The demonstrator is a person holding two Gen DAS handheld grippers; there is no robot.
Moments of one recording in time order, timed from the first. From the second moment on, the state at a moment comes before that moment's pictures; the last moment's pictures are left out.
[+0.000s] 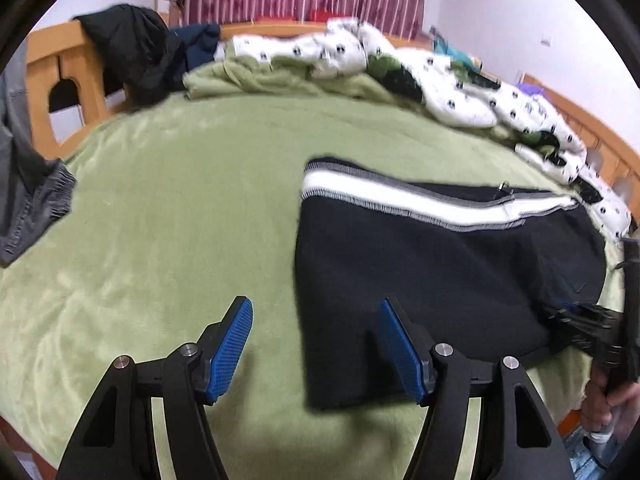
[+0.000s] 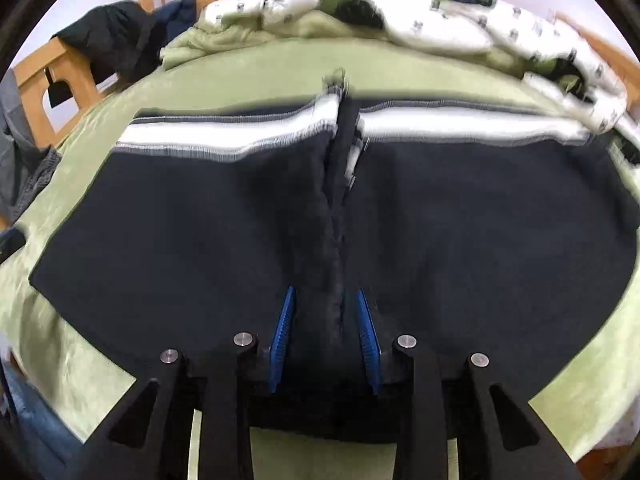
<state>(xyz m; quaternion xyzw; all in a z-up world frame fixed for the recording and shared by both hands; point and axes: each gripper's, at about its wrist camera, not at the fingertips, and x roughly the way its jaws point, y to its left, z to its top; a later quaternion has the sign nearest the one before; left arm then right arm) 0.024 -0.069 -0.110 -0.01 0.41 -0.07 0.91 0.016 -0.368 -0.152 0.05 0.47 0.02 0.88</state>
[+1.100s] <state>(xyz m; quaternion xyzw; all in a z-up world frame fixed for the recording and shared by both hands) 0.129 -0.076 -0.141 -0.04 0.46 -0.11 0.88 0.155 -0.390 -0.149 0.08 0.49 0.08 0.87</state>
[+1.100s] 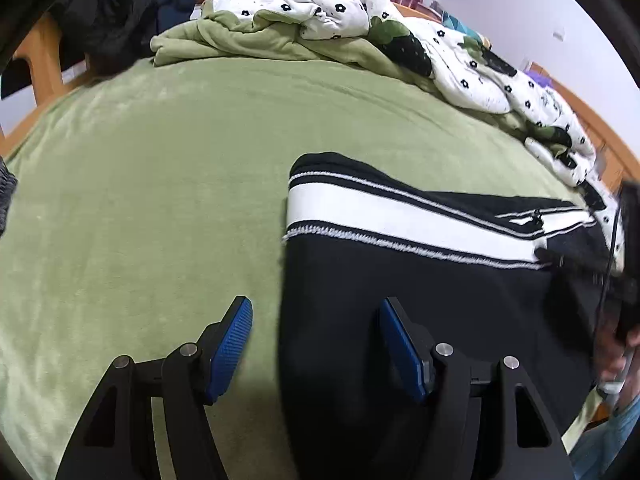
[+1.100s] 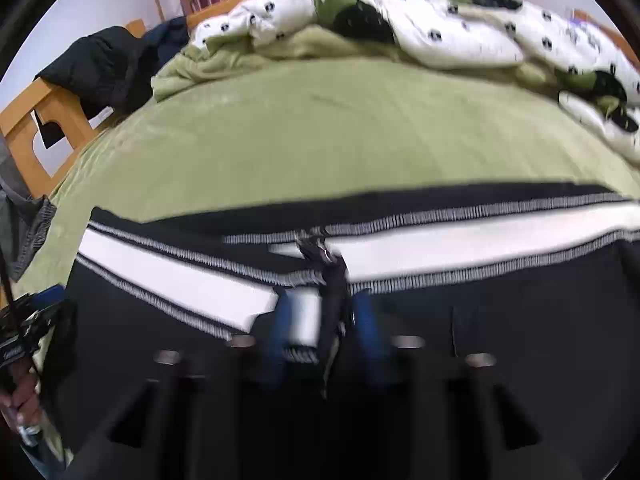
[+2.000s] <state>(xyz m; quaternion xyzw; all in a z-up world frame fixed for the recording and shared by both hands) 0.111 -0.072 -0.155 -0.05 0.48 -0.10 0.87 0.085 -0.360 -0.166 0.00 0.48 0.09 0.87</state>
